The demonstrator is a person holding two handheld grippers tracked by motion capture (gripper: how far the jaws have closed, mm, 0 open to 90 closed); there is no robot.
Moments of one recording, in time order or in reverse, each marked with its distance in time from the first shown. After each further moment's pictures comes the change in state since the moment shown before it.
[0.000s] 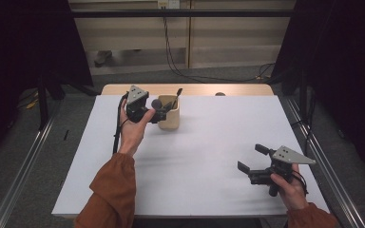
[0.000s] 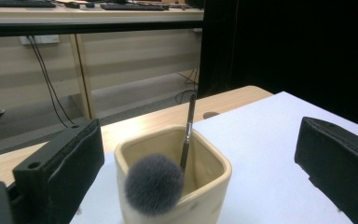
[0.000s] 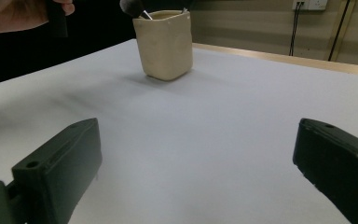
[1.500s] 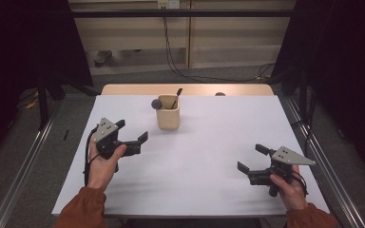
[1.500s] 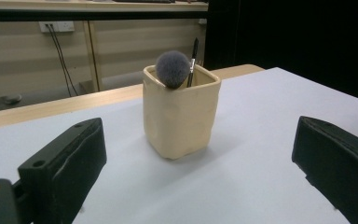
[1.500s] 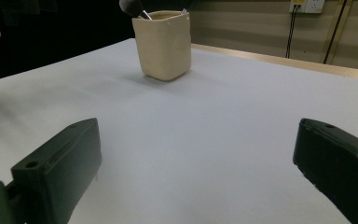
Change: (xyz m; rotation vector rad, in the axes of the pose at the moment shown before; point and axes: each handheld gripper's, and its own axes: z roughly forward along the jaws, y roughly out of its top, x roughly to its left) left arm -0.001 -0.052 -0.106 0.017 0.016 -0.001; right arm 0.003 0.001 -0.001 0.002 -0.013 -0.019
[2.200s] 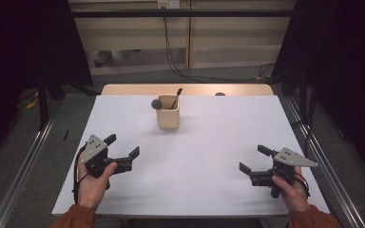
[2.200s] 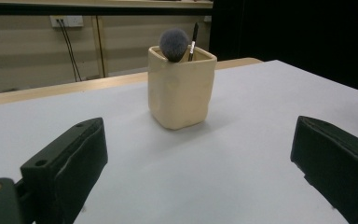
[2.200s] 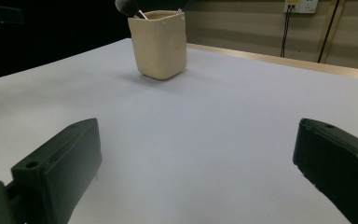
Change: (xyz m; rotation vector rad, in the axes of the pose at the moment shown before) left arm -0.012 -0.023 -0.044 -0.004 0.024 -0.010; right arm -0.001 -0.002 -0.006 0.000 -0.019 0.006
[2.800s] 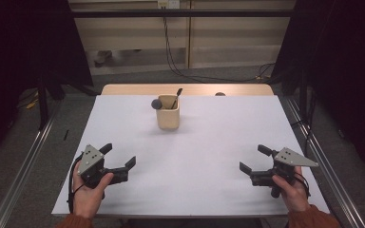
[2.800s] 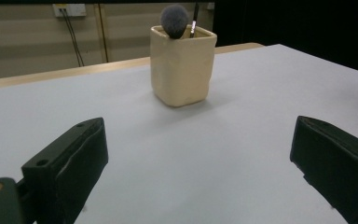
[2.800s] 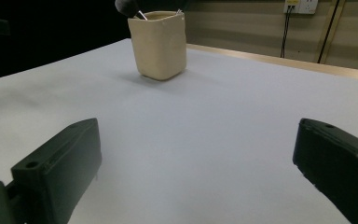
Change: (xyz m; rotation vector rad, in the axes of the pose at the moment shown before) left arm -0.003 -0.015 -0.019 0.039 0.027 0.000; right arm -0.001 0.000 0.000 0.001 0.003 -0.004
